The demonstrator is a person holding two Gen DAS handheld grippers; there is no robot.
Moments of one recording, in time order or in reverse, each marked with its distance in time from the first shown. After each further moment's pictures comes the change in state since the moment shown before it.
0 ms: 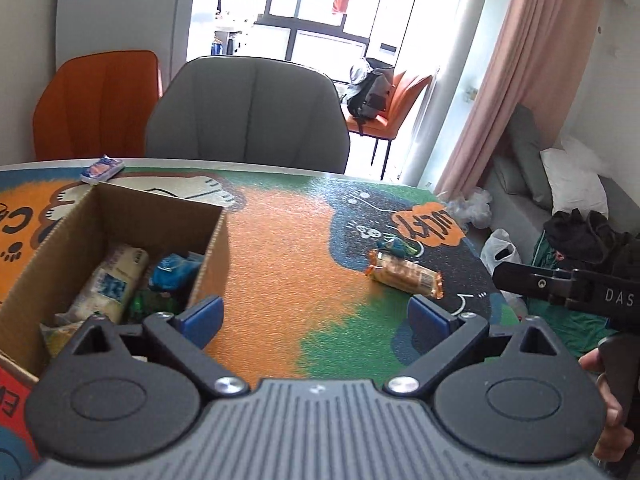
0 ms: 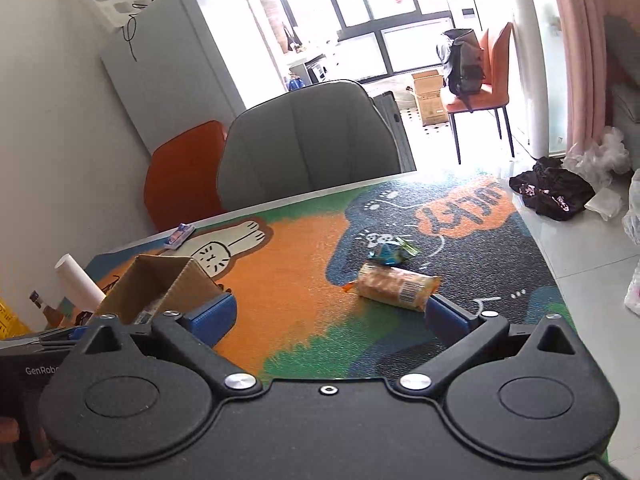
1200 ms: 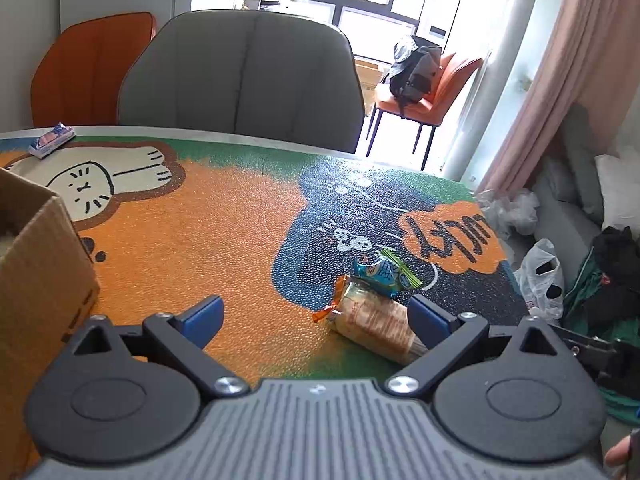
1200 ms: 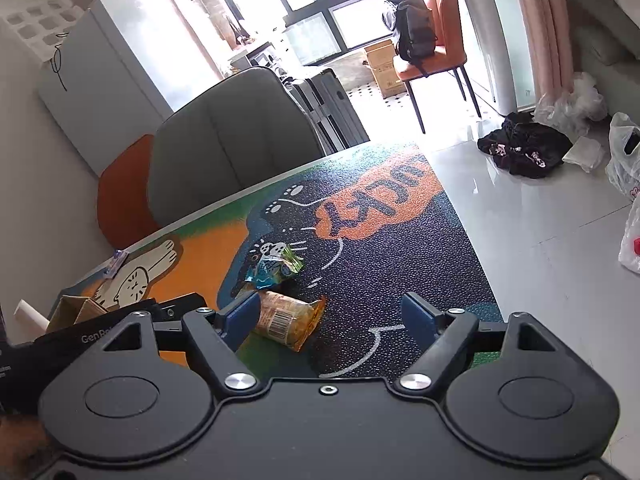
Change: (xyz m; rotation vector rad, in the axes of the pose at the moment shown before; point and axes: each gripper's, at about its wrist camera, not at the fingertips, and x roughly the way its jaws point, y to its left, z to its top) left arm 0.163 -0.078 0.022 -0.099 0.061 0.156; right arm 0.071 -0.117 0.017 0.156 0.064 -0.030
